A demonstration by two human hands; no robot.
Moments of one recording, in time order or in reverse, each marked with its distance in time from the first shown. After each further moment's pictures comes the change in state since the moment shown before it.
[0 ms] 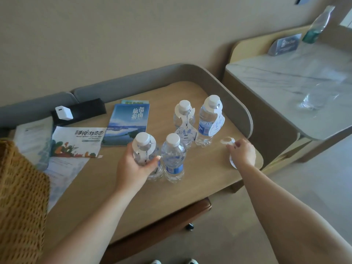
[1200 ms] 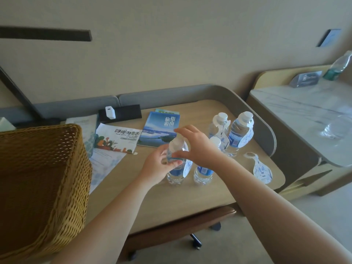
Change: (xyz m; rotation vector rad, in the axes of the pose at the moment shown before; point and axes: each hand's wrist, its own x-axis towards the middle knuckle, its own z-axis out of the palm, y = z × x) left_hand -0.003 -0.013 -0.064 -0.218 -0.290 -0.066; right_hand -0.187 -0.217 -0.011 -0.053 -0.451 -0.992
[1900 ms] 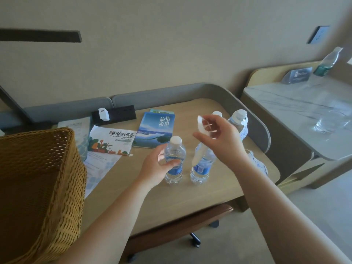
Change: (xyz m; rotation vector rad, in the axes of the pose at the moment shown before) left_hand 0.004 -0.004 0.009 -0.036 0.021 -0.021; right_hand -0.035 0.011 -0.040 0.346 0.454 0.195
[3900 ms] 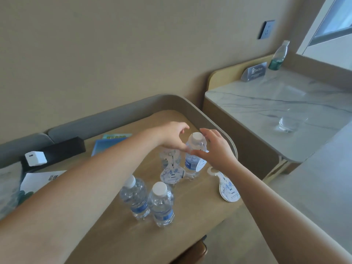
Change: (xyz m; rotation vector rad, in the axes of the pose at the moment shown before) left_hand 0.201 0.165 0.133 0.877 -0.687 0.232; right_hand 0.097 0.144 -0.083 -0.384 -0.011 0.196
